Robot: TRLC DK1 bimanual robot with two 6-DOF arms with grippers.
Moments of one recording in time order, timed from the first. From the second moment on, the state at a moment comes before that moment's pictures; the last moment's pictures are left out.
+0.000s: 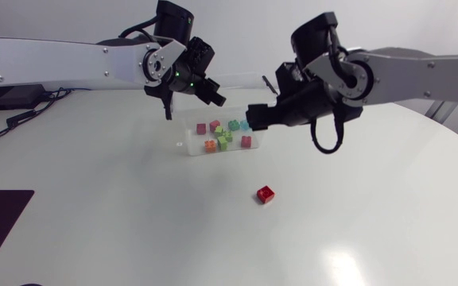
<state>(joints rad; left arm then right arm) -0.45 2.01 1.64 -0.22 -0.07 0.33 0.45 1.67 1.24 -0.38 -0.05 0.17</state>
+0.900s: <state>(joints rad) -0.42 1.79 1.57 -0.36 -0.08 0.25 0.50 1.87 1.01 -0.29 0.02 0.10</state>
